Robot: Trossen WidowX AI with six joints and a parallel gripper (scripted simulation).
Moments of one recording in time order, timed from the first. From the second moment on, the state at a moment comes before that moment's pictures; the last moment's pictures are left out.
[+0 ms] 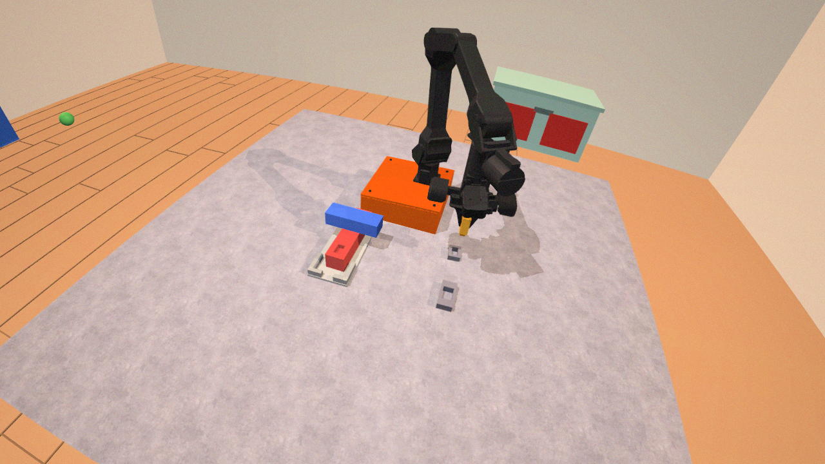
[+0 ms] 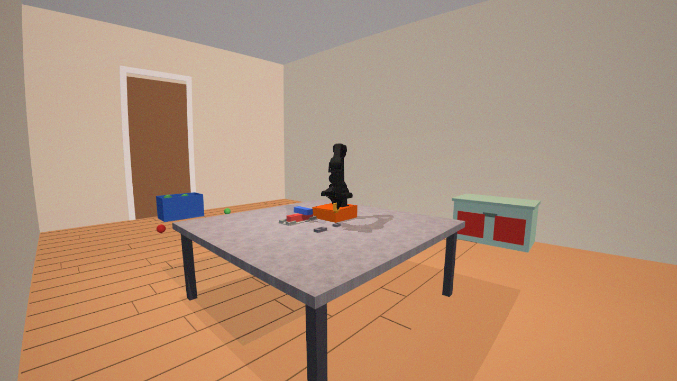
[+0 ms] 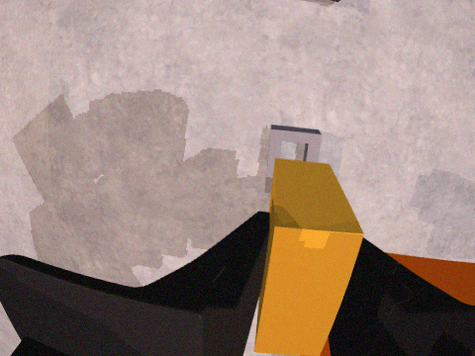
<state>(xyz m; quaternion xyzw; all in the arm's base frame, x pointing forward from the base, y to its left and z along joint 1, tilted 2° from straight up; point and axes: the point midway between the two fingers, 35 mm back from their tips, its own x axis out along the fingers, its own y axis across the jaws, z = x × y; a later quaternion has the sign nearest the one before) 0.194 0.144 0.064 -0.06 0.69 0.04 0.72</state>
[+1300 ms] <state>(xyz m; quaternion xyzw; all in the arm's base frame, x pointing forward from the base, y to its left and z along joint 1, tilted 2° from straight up) 0.224 0.115 0.112 -0.05 0.69 0.04 0.72</state>
